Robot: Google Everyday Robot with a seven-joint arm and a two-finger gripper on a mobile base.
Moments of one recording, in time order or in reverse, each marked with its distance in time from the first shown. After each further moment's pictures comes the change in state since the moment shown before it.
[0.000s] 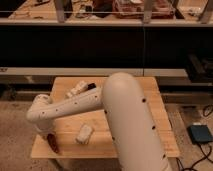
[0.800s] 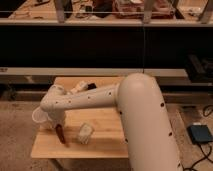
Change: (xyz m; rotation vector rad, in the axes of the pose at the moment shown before) arm 0.016 0.057 -0.024 0.030 0.039 0.071
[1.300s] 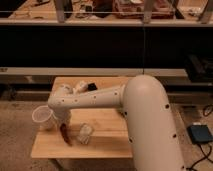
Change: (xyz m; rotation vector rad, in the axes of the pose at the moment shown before) arm -0.003 0.022 0.002 0.013 -0.020 0.027
